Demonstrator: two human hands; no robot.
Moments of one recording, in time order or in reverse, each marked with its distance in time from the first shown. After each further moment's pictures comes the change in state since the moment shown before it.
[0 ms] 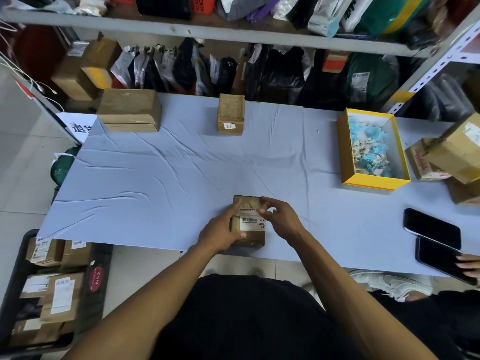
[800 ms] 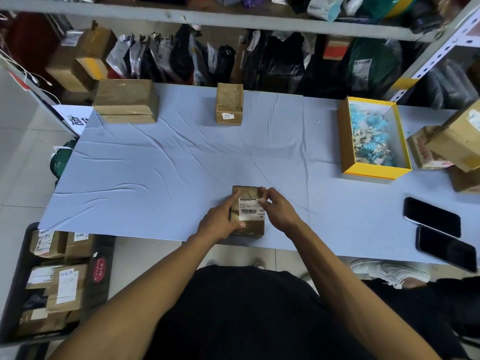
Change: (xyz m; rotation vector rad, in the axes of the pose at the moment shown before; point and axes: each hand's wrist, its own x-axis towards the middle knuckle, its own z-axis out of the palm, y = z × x) left_hand 0.005 -0.002 0.002 -0.044 0.008 -0.008; right_hand 0.001 0.005 0.008 -0.016 -0.020 -0.002
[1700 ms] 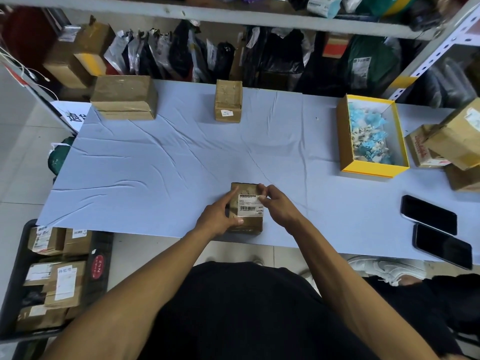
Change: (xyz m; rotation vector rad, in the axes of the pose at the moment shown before) left_hand 0.002 -0.005 -0.001 -0.115 -0.019 -0.016; right_hand -0.003 -0.005 -0.007 0.108 -0.068 0.043
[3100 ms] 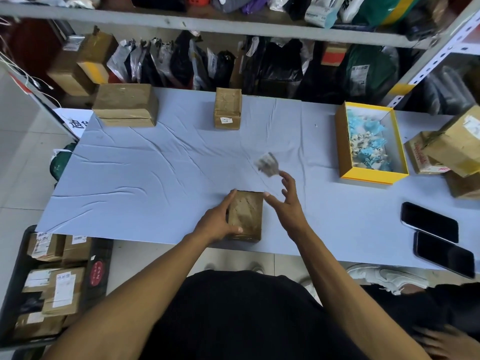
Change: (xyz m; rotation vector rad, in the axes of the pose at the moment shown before) left_hand 0.003 0.004 -0.006 0.080 -0.025 0.051; right_hand 0.000 0.008 -0.015 0.225 0.204 -0.201
